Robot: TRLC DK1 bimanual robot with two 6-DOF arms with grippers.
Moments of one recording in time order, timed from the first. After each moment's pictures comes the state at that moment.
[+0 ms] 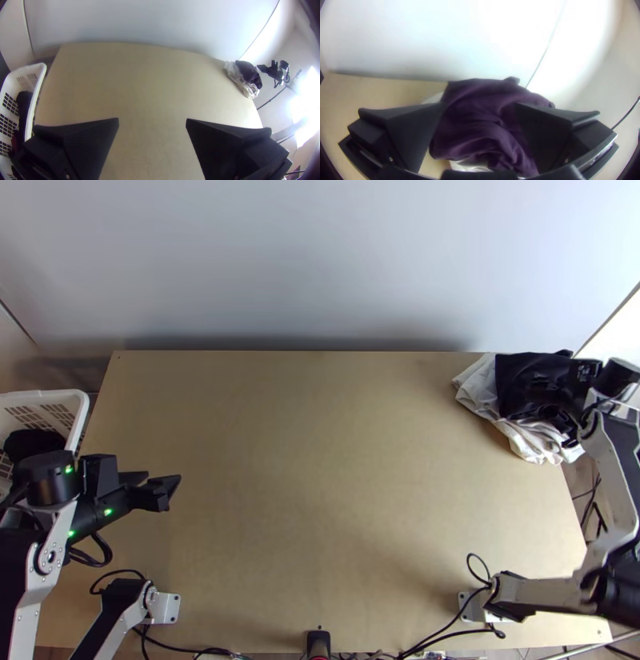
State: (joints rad) left arm 0.01 0.68 0.99 -1.01 0.30 -0.08; right arm -0.37 1.44 1.17 -0.19 -0.12 -0.26
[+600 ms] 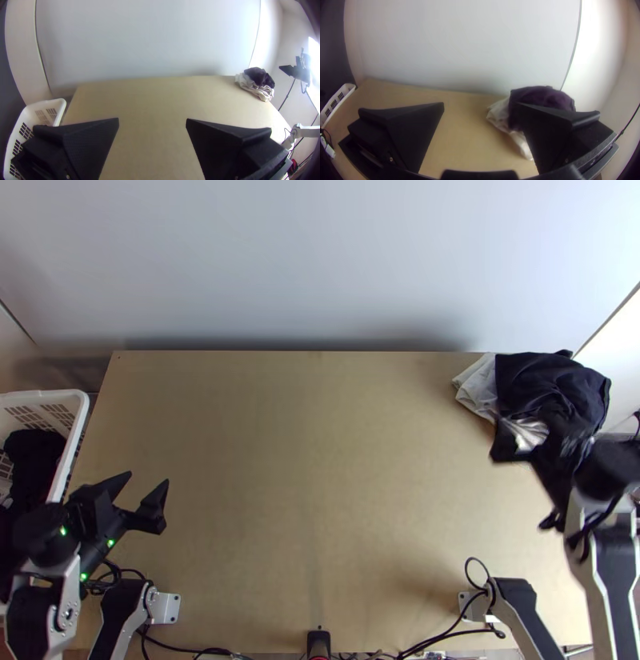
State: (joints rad) left arm 0.01 0.33 0.70 -0.74 0.17 0.03; right arm -0.03 0.69 0.83 -0.40 -0.09 -0.06
